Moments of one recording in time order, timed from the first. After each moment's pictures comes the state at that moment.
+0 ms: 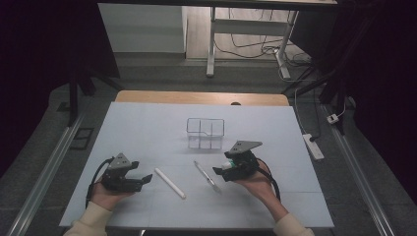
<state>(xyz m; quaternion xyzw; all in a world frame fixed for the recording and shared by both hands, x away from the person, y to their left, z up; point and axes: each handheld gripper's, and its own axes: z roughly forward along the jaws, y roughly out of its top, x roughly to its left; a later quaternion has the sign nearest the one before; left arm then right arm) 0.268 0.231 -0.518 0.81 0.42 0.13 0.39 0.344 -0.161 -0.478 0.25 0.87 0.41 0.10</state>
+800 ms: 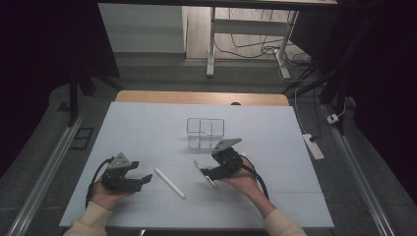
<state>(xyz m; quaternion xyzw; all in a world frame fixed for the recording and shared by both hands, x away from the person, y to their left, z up) 0.269 0.231 -0.518 0.81 0.42 0.13 0.39 0.355 -0.119 -0.491 0.24 0.90 0.36 0.08</state>
